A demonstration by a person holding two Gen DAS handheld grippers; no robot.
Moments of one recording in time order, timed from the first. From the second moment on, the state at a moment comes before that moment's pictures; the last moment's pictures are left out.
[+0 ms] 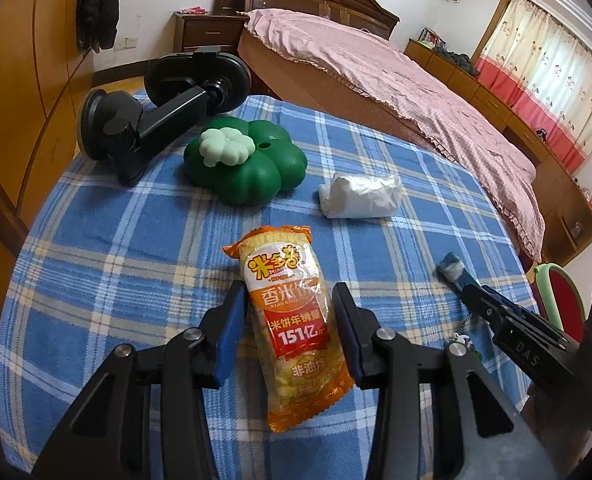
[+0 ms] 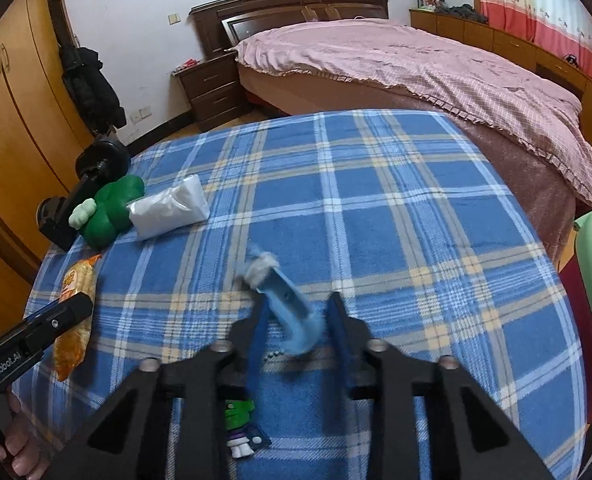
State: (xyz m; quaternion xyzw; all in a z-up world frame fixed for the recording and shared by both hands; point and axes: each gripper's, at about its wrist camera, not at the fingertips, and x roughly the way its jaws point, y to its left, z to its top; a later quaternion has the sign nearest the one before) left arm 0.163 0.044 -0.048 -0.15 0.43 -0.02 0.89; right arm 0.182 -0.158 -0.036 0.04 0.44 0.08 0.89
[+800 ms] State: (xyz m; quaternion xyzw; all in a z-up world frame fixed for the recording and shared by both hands) left arm 0.126 0.009 0.002 -0.13 0.39 -0.08 0.91; right arm 0.112 -0.214 0.018 0.14 0.37 0.07 0.91
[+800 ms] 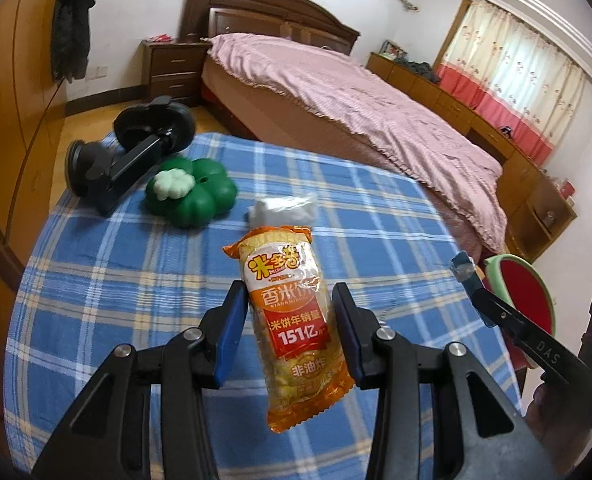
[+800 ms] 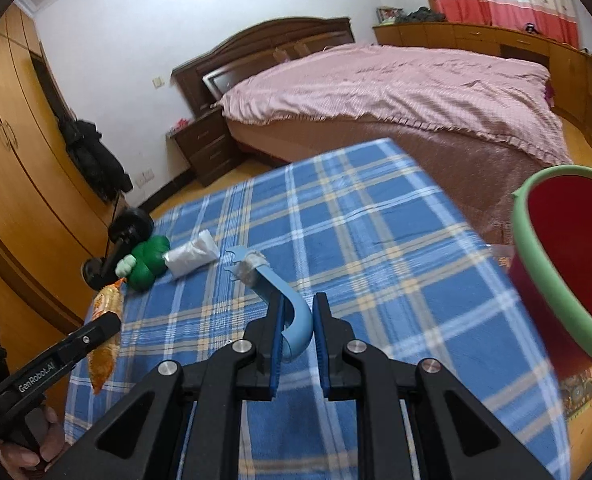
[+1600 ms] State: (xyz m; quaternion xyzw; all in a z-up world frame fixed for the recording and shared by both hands) left arm 0.092 -0.091 0.062 -0.07 0.33 -0.20 0.92; right arm 0.020 -0.296 0.071 0.21 0.28 -0.01 0.94
